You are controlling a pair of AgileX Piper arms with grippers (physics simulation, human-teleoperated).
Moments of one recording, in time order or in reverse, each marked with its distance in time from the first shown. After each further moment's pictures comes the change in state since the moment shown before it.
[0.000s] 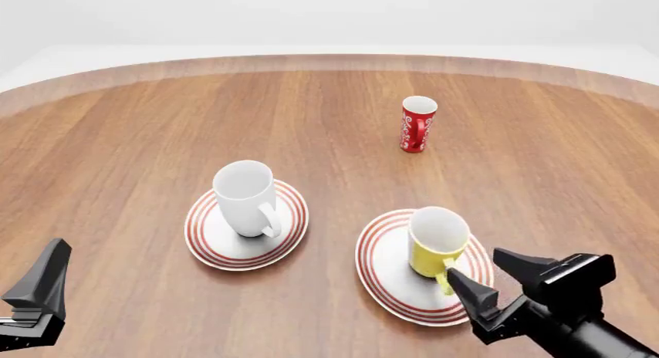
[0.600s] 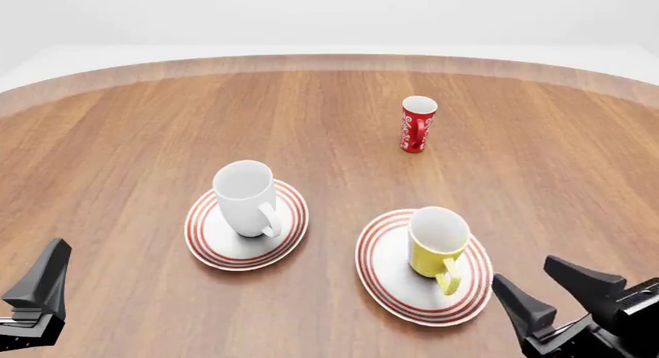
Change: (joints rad) left arm 0.000 0.000 0.000 0.000 0.000; right arm -0.091 -0.589 0.000 0.512 -0.018
